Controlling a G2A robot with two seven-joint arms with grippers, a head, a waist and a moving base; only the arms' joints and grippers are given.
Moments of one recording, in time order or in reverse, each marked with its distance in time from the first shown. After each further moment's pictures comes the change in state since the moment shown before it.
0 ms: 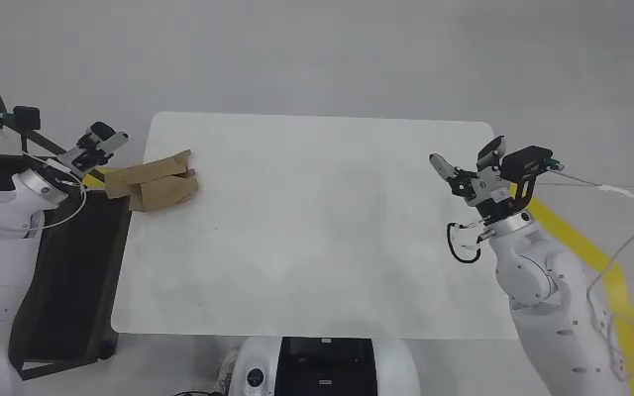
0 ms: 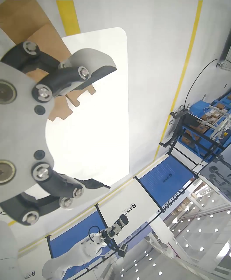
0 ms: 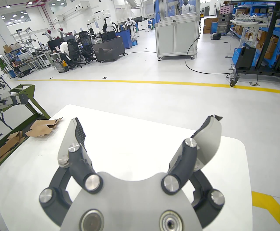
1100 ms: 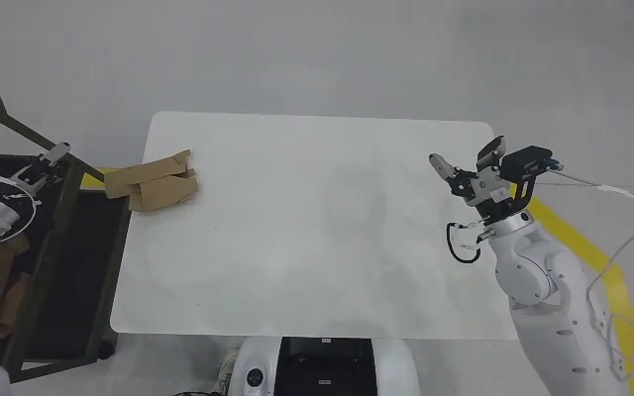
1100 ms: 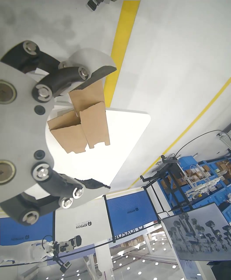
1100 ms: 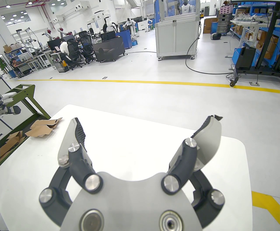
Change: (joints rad) left arm -0.026 0.027 -0.106 0.306 -0.034 0.235 -0.109; right arm 0.000 0.000 0.000 0.000 0.000 0.000 0.000
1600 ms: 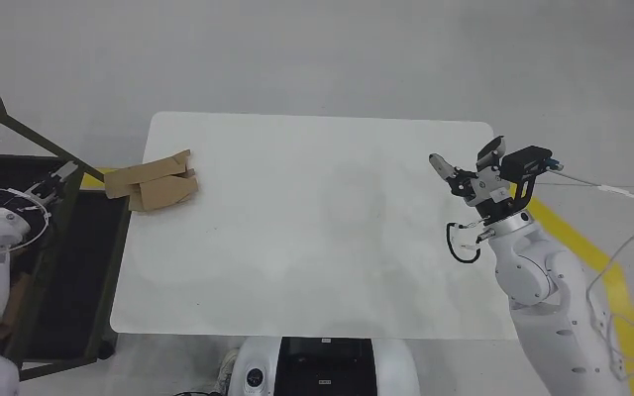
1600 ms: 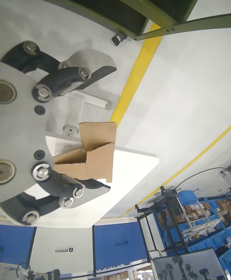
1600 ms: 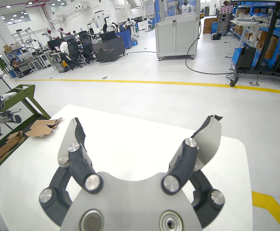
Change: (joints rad) left arm -0.059 -0.024 0.082 0.140 0.171 0.087 0.114; right arm 0.000 0.000 0.000 0.000 0.000 0.000 0.000
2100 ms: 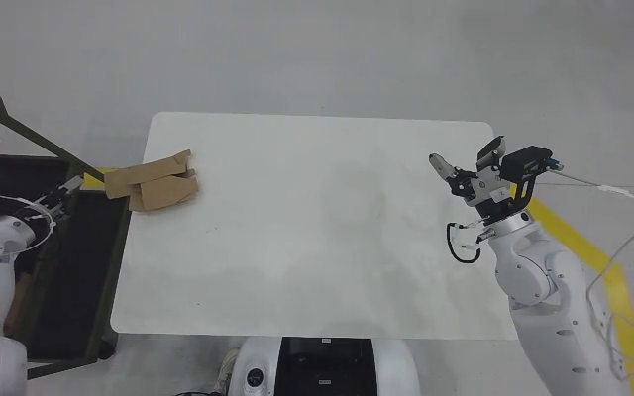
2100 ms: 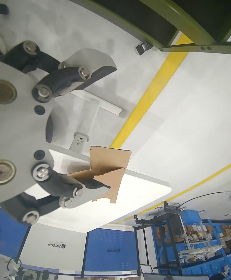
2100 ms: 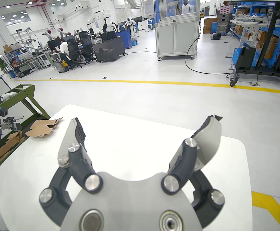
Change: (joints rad) left arm -0.139 -0.026 0.062 0.200 0.035 0.009 -0.107; right arm 0.000 0.000 0.000 0.000 0.000 0.000 0.000
